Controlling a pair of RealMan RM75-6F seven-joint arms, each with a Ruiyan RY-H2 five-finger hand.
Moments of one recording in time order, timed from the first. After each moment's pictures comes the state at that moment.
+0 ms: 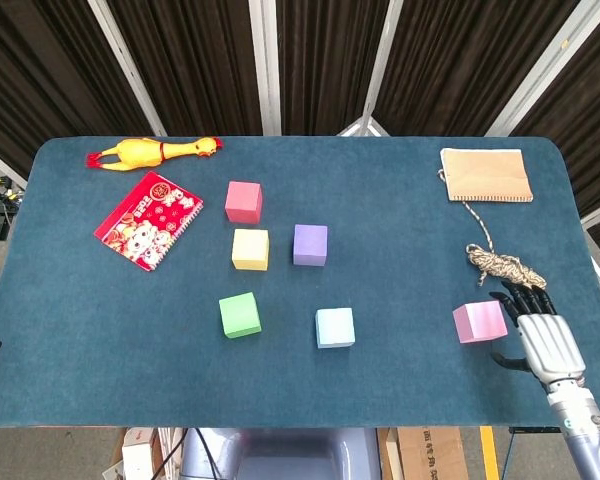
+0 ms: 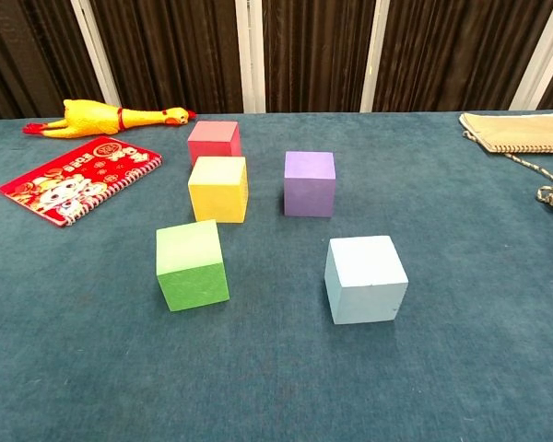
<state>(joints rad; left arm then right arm) -0.02 -1.01 -0.08 -1.66 1.44 1.55 0.03 0.20 -1.07 0.06 -1.68 -1.42 1.25 -0.04</state>
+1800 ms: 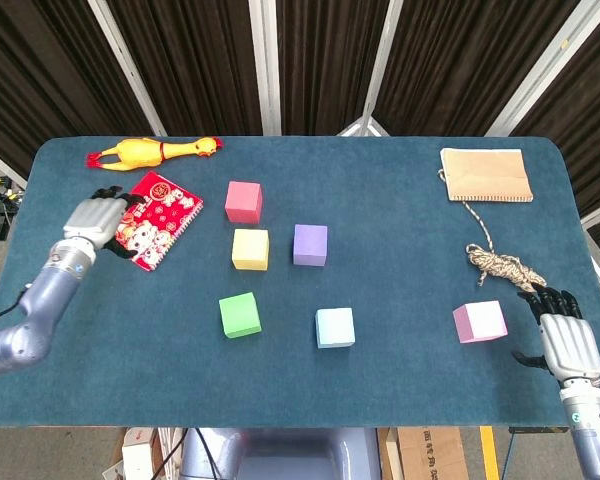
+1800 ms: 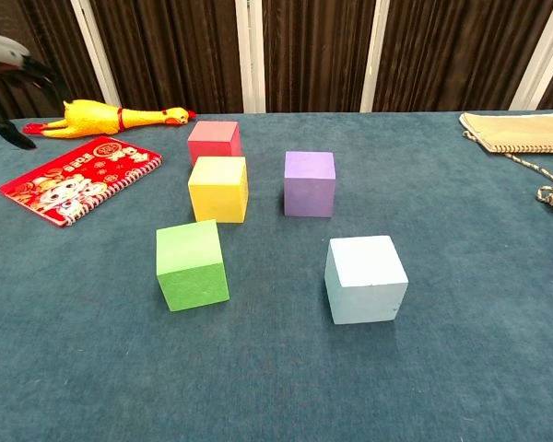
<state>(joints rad) -0.92 -1.13 -0.17 -1.49 0.54 0.66 0.43 0.19 -1.13 0.09 -1.60 -1.23 1.22 -0.12</state>
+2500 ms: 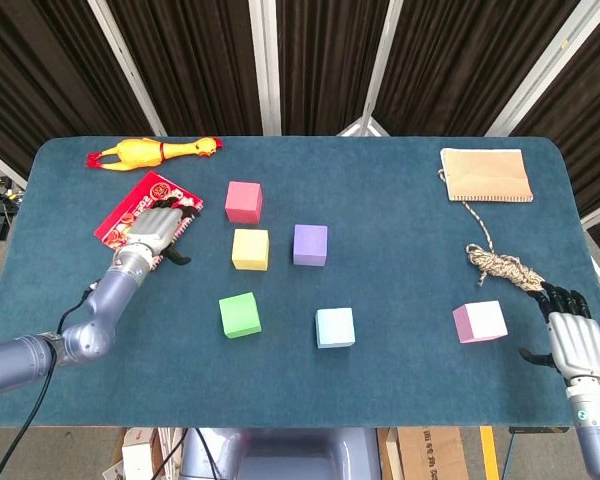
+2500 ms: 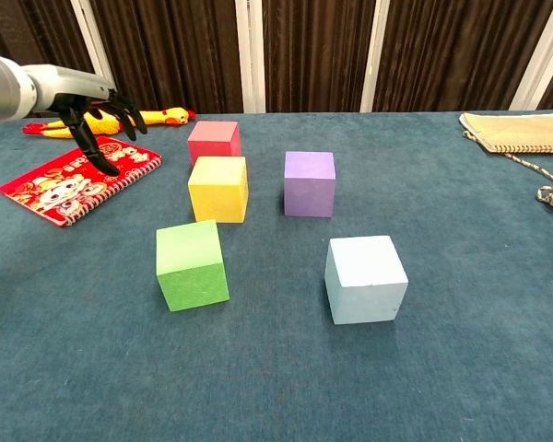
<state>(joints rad) -1.03 -1.34 -0.16 -1.42 0.47 0.72 0.43 0.19 -1.14 0.10 -1.56 -1.22 1.21 -0.09</state>
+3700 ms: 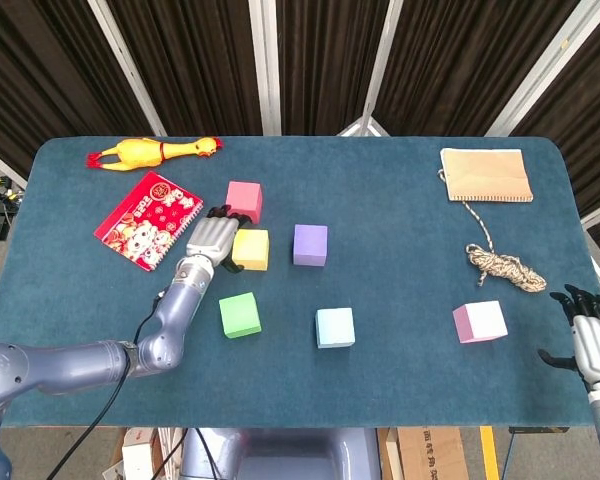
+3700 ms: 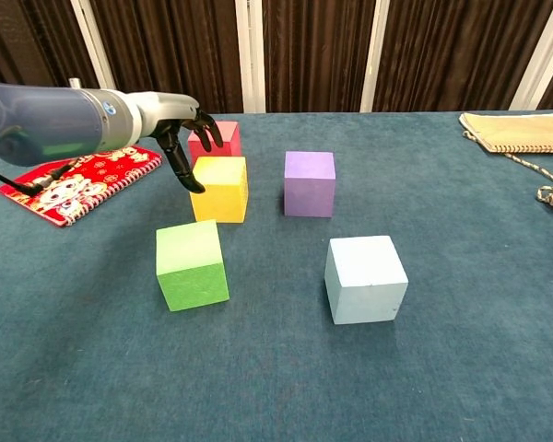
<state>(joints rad) -1.16 -1.60 -0.21 -1.34 0.35 0.88 0.55 0.16 -1.11 0.10 -1.50 -1.21 1.21 0.01</state>
